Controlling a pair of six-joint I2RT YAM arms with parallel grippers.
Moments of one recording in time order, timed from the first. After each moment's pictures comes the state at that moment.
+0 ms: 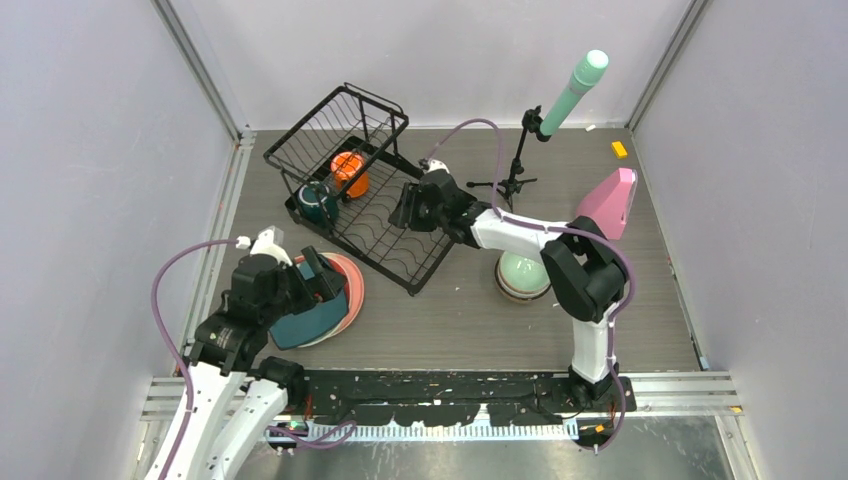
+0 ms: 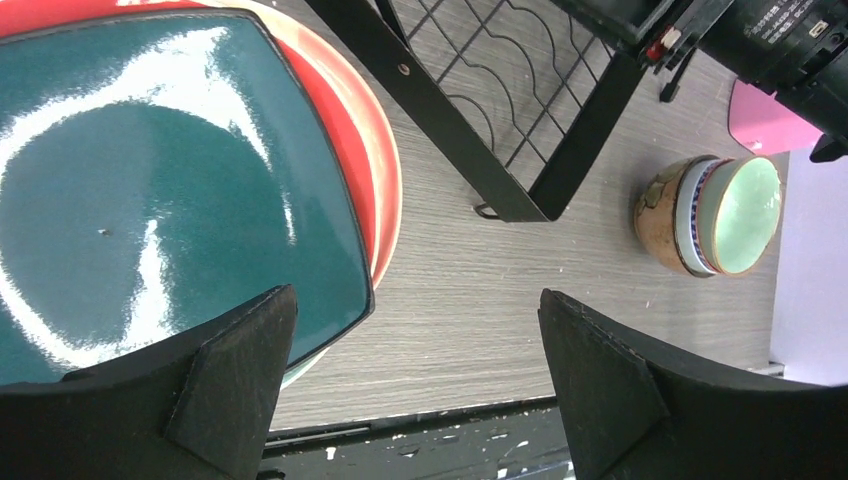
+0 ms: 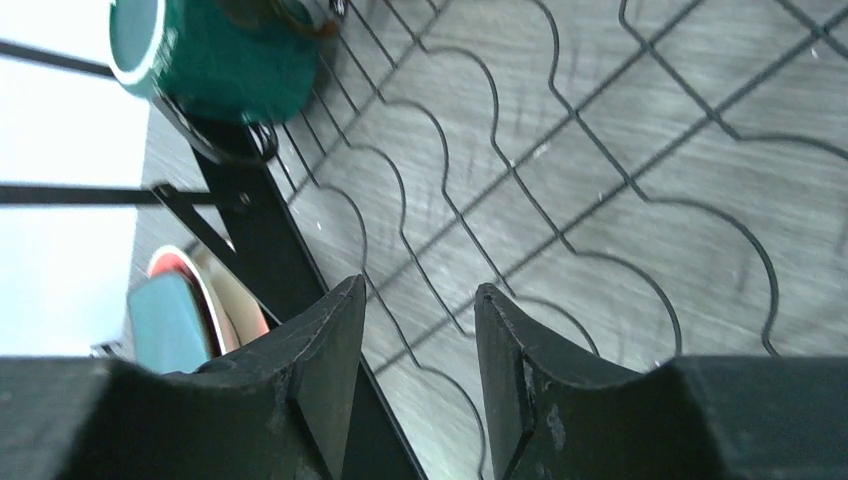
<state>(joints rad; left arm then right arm) -0.29 0.50 0.73 -0.84 0.03 -0.66 0.73 1.96 1.34 0.09 -0.04 0.72</state>
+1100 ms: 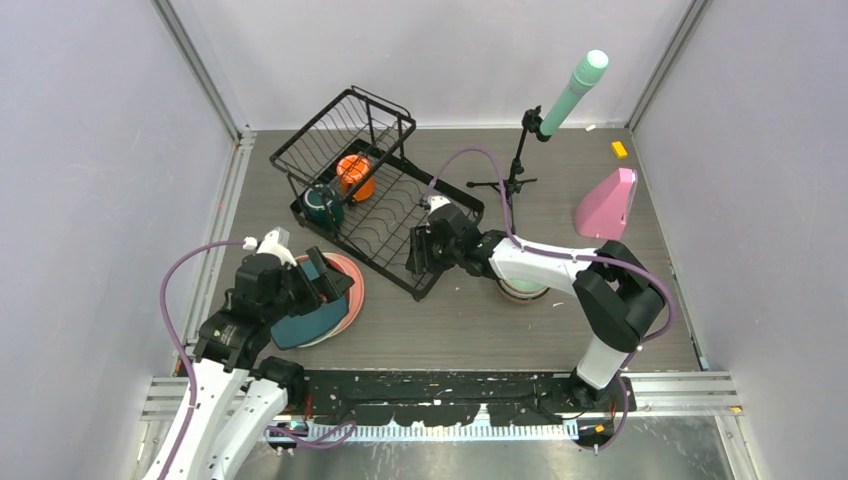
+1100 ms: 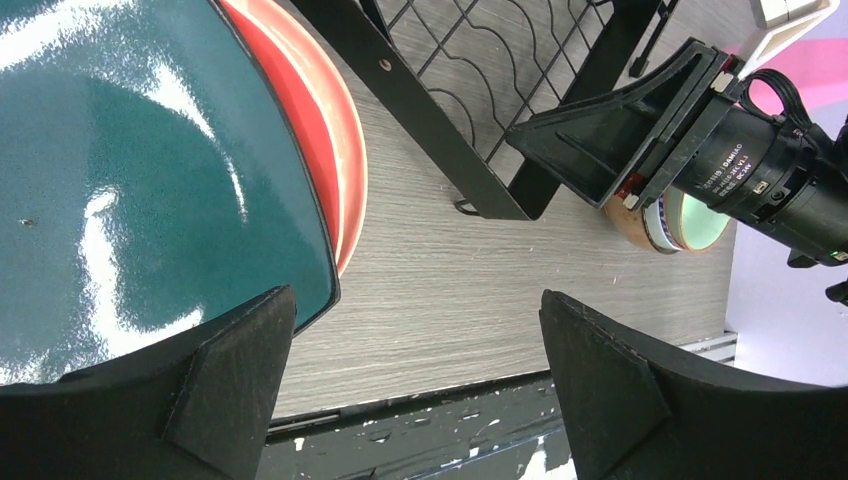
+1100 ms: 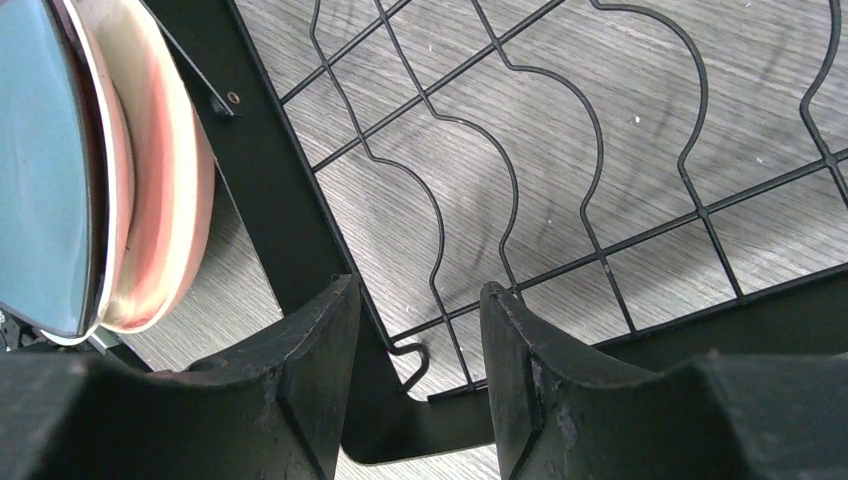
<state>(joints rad) -0.29 0.53 0.71 -0.80 0.12 -0.71 0.82 1.71 1.05 -0.08 -0.06 0.53</state>
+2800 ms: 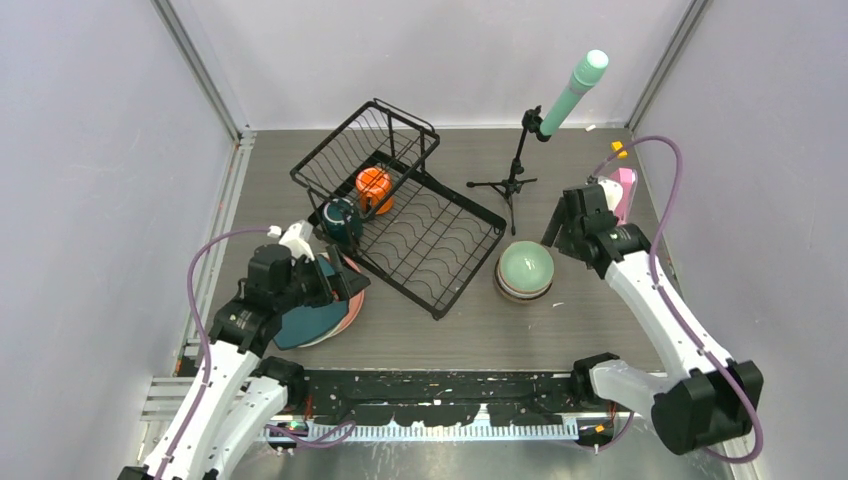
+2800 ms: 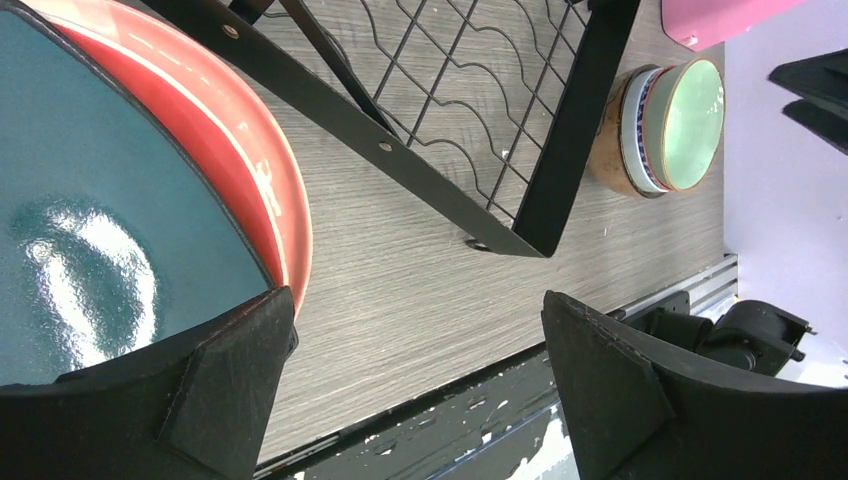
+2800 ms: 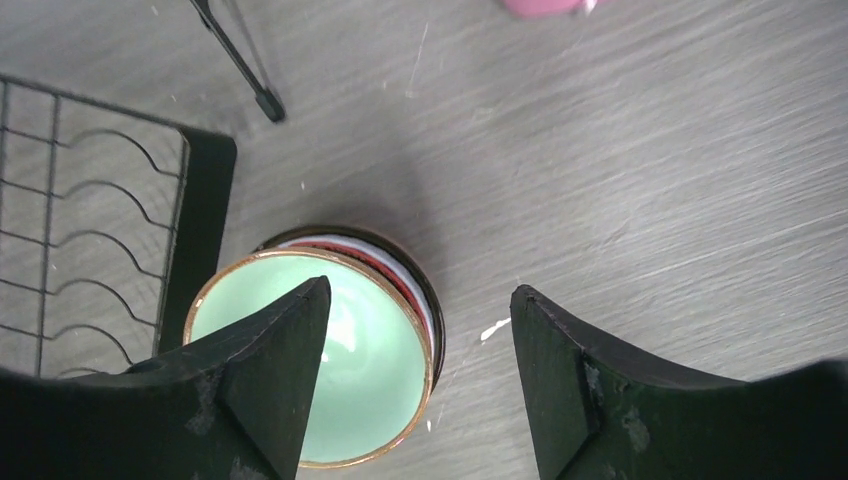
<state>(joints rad) -0.30 0.60 0.64 -0.63 0.29 -0.60 0.26 1.07 0.97 -0.75 0.38 0.54</state>
